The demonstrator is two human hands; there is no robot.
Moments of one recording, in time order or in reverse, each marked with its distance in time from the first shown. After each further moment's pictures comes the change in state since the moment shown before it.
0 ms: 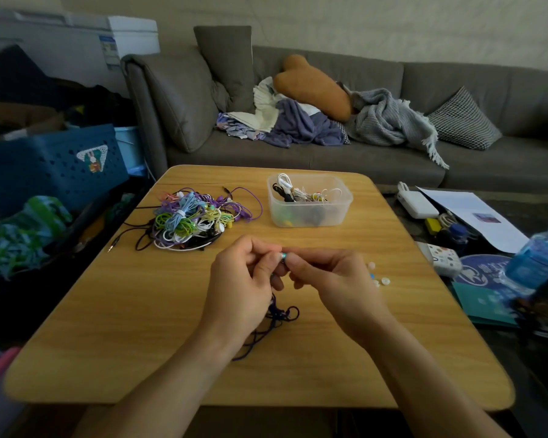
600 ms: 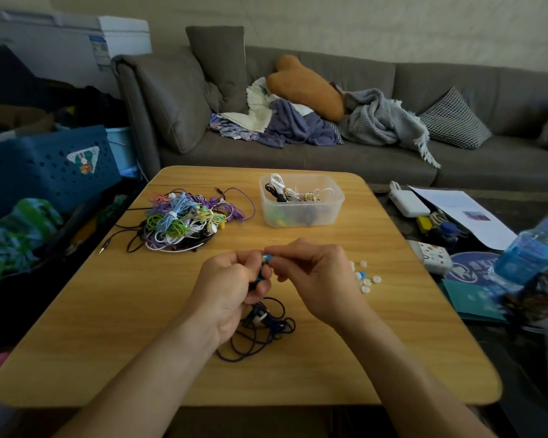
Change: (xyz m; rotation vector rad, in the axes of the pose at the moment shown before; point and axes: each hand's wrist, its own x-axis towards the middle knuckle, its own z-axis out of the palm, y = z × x) left_hand 0.009 0.005 -0.001 -0.441 -0.054 -0.587; right_hand 0.012 0.013 0.003 -0.261 0.025 -0.230
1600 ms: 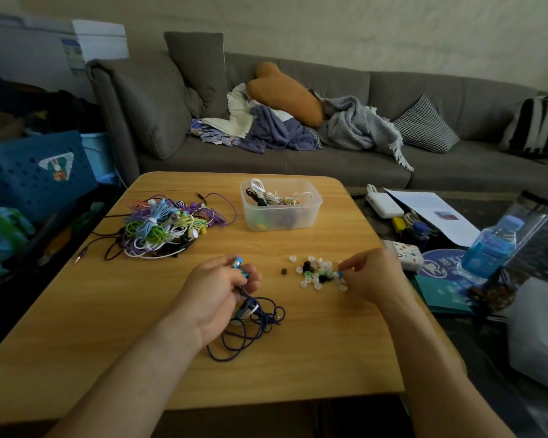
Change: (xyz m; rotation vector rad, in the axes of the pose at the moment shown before) left_hand 0.009 -0.002 0.002 -0.185 -0.063 -0.117; right_hand -0.001 0.026 -0.092 -0.636 0.177 0.657
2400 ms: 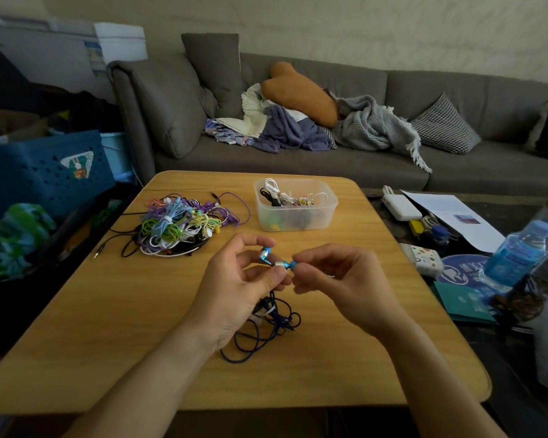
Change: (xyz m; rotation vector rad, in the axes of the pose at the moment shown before) left_hand -0.013 -0.003 0.000 0.295 -0.213 0.447; right_hand -0.049 -0.040 0.017 0.820 -0.329 -0.530
